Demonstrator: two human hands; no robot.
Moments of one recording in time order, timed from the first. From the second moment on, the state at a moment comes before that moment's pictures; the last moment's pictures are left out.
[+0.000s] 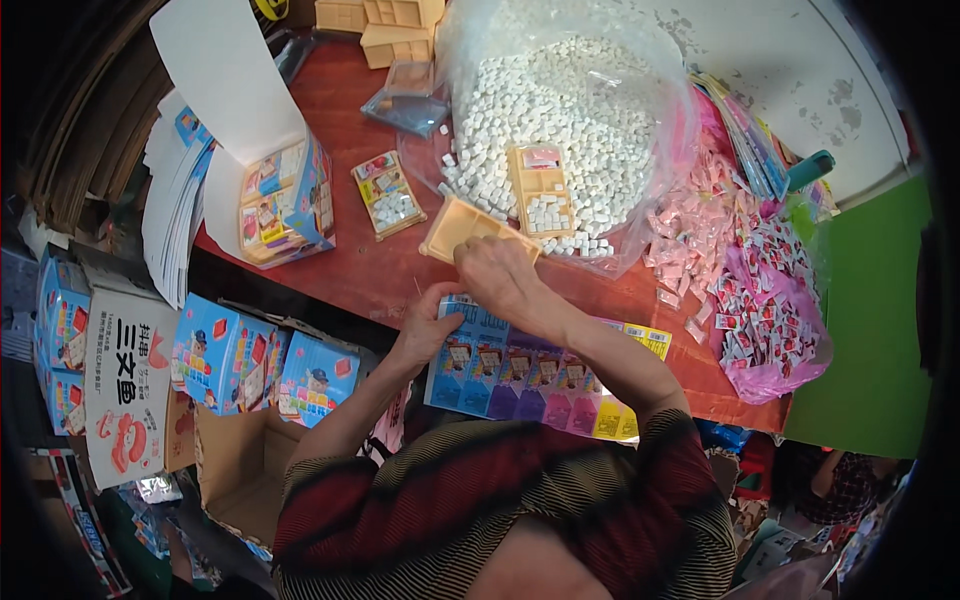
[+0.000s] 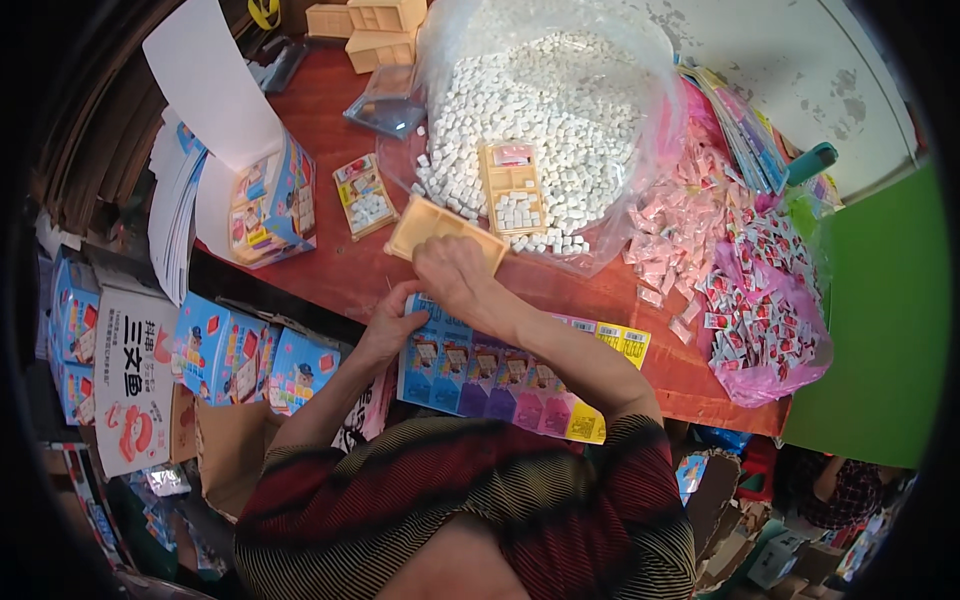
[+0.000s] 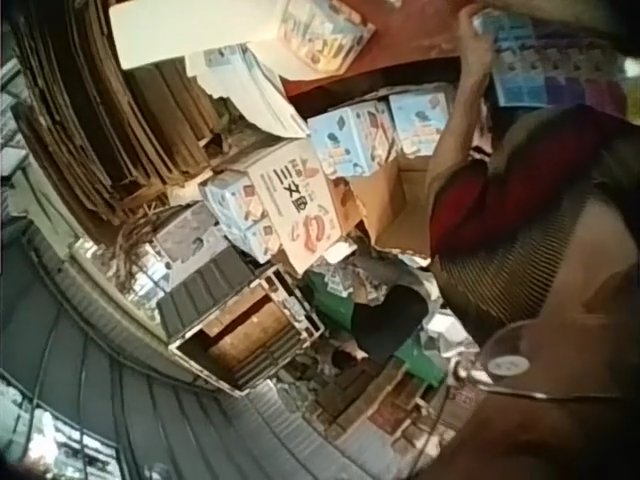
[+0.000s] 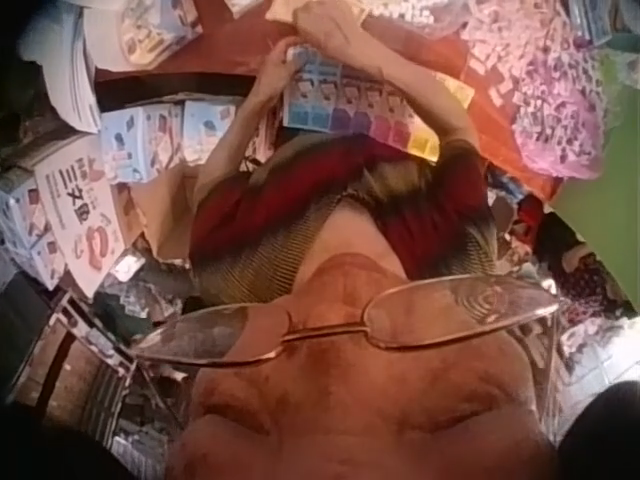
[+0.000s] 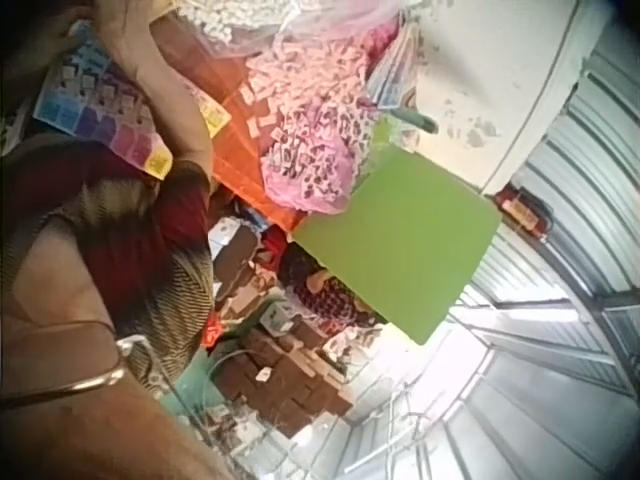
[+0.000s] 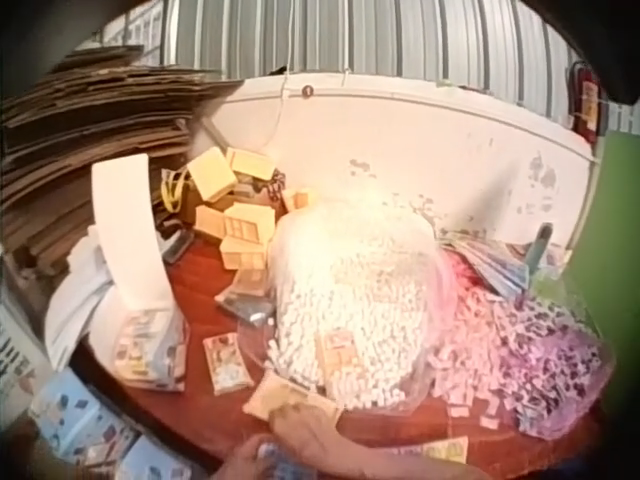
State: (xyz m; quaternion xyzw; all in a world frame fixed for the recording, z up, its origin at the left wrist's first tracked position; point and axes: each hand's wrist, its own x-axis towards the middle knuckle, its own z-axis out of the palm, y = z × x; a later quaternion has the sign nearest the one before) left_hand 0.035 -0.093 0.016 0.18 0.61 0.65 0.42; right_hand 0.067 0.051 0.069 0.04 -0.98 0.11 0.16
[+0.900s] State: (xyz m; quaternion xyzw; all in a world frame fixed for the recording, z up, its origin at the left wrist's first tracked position) left_hand 0.032 -0.091 0.019 0.09 0.53 0.69 0.49; right_hand 0.023 0.075 0.043 0.02 -0.99 0.05 0.14
